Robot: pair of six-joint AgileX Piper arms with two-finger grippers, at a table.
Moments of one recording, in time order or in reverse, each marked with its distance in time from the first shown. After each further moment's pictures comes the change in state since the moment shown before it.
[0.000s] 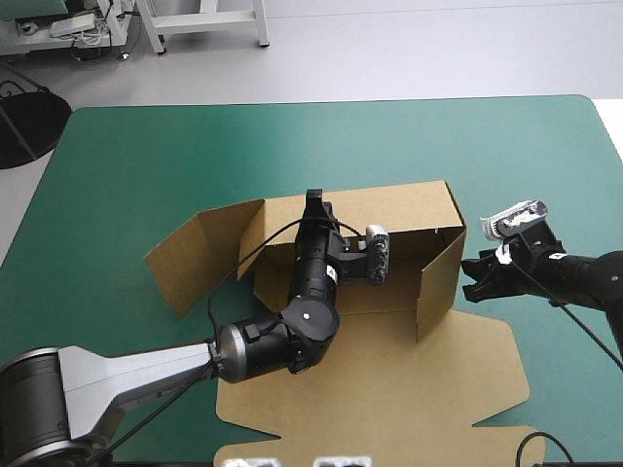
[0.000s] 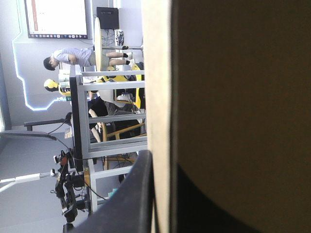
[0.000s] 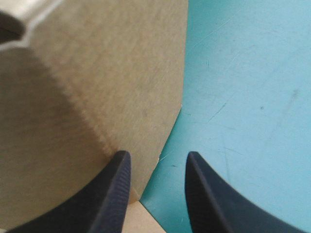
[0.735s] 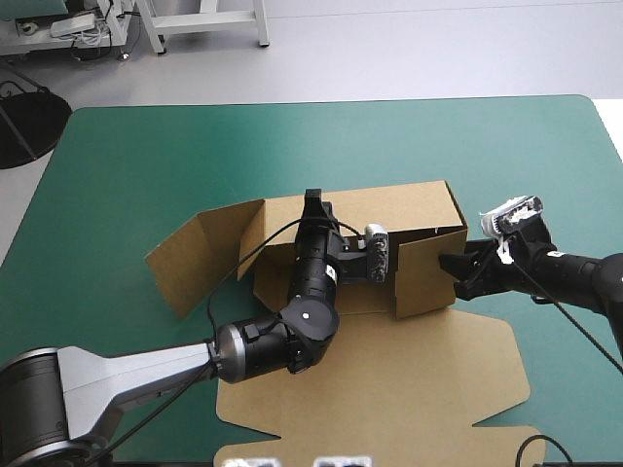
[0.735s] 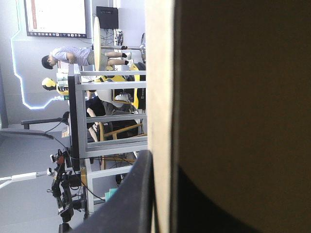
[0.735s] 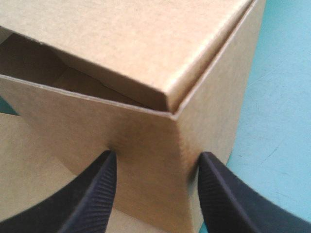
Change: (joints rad) left arm 0.000 -0.003 0.000 -0.002 -0.003 -0.014; right arm 0.000 -0.024 0.001 0.211 0.088 -0.107
